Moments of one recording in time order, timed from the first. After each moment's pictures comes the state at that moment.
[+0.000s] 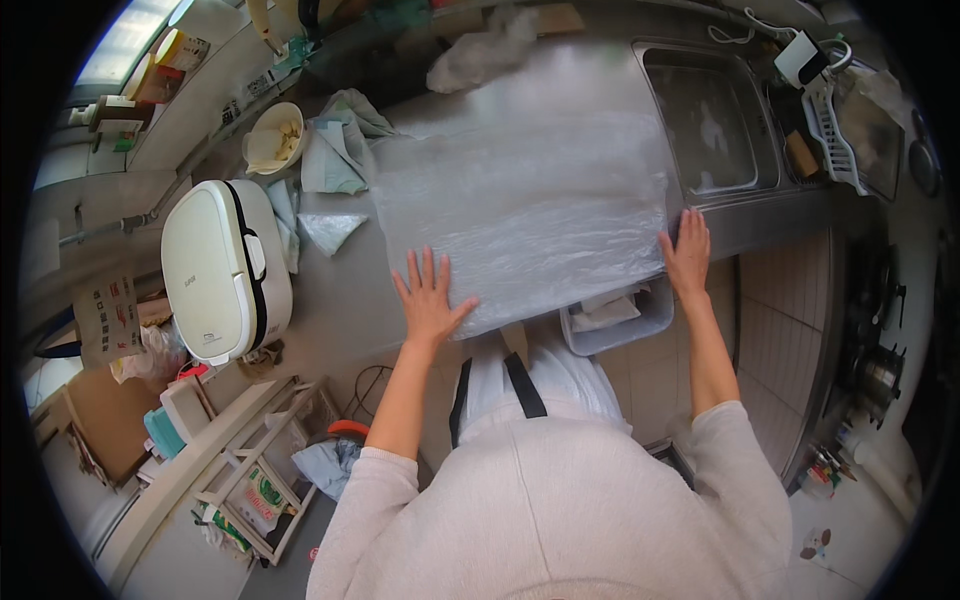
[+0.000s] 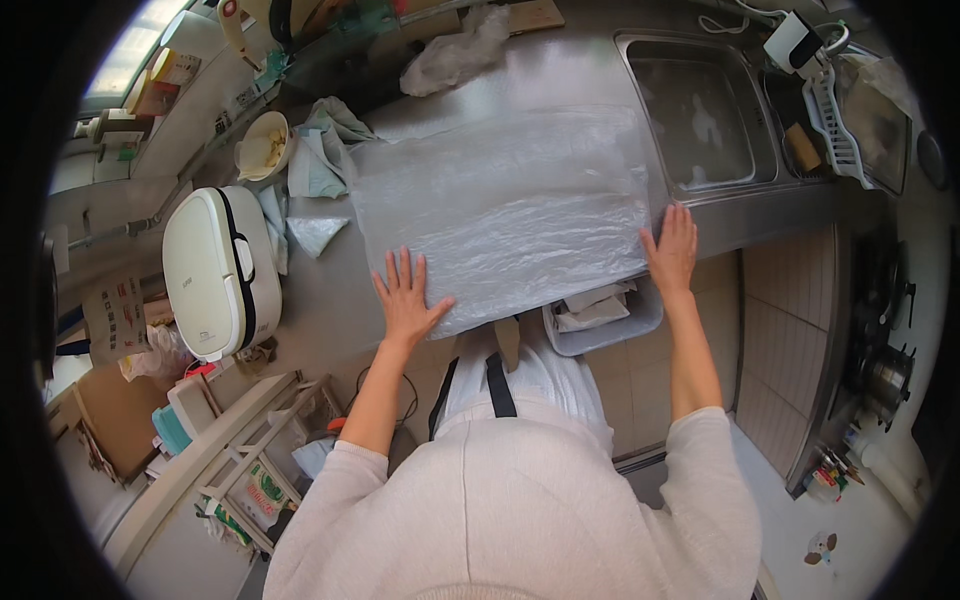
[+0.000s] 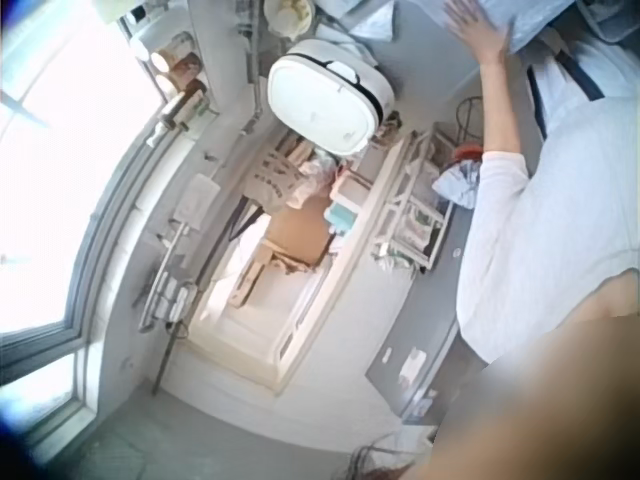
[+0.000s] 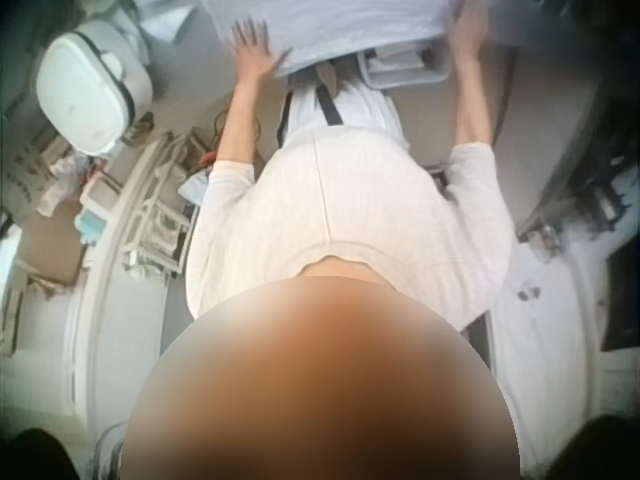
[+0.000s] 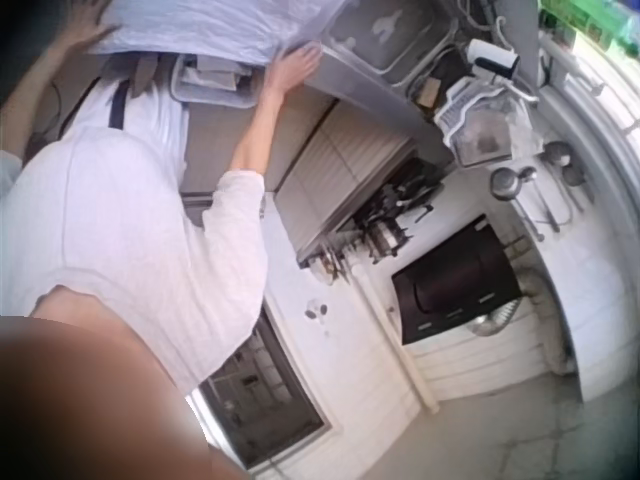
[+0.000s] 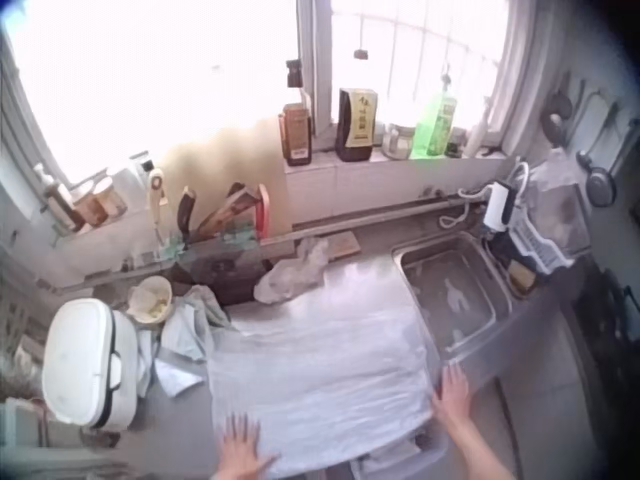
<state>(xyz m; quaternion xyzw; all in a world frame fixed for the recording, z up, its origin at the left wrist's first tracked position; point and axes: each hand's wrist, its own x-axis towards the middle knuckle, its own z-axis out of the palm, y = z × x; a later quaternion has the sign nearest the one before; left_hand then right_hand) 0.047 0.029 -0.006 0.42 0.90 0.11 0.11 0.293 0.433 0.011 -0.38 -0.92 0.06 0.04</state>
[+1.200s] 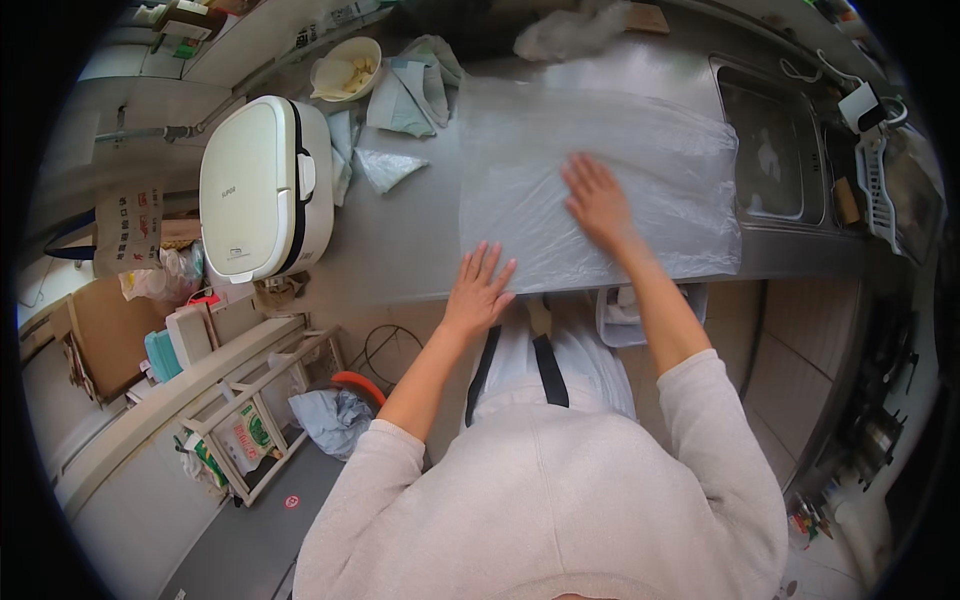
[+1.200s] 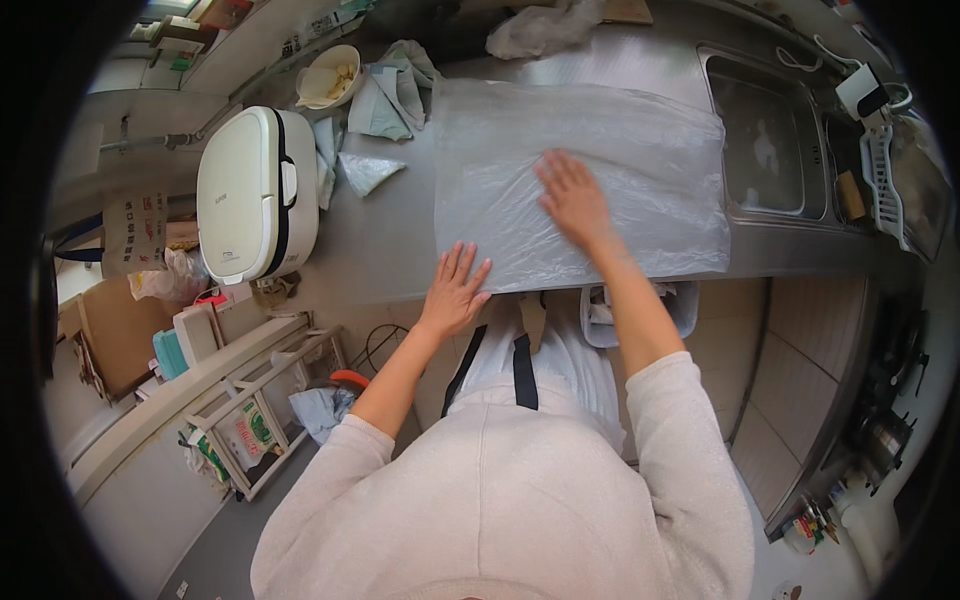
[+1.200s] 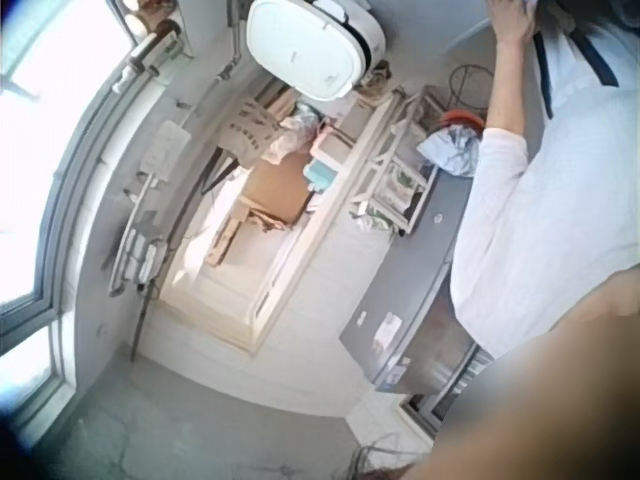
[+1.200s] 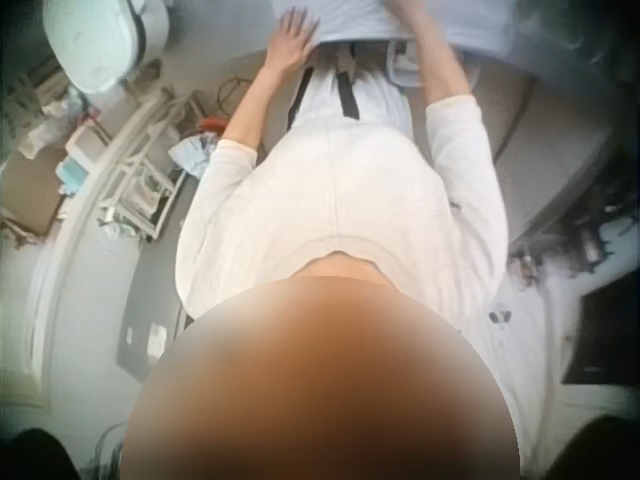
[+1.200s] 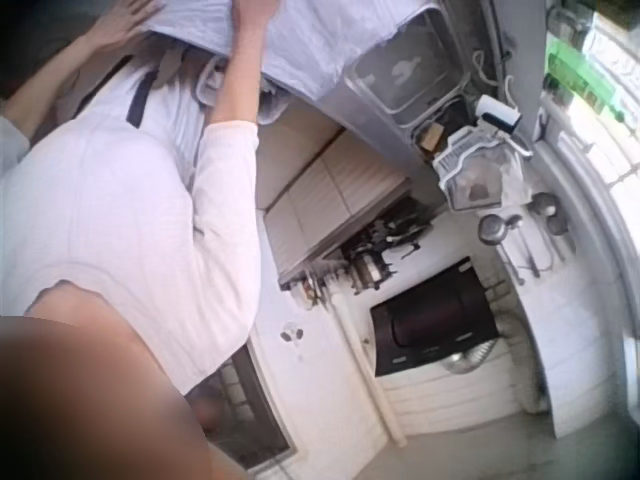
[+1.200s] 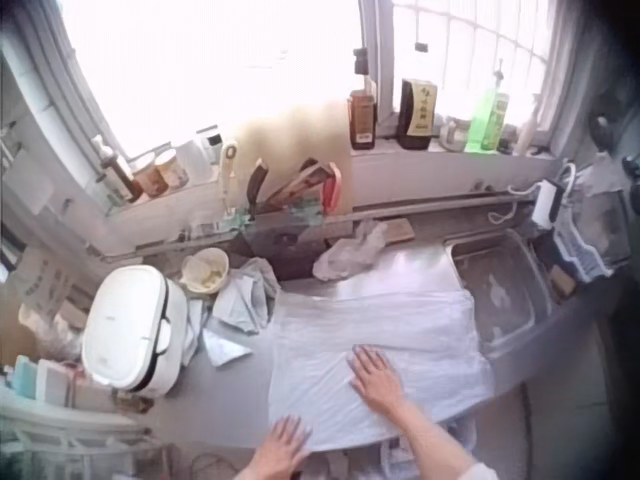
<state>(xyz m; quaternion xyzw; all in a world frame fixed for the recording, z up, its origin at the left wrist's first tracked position) 0.085 -0.006 0.003 0.49 0.85 0.13 0.17 0.107 0.303 -0.017 -0.01 -0.99 0.12 0.03</state>
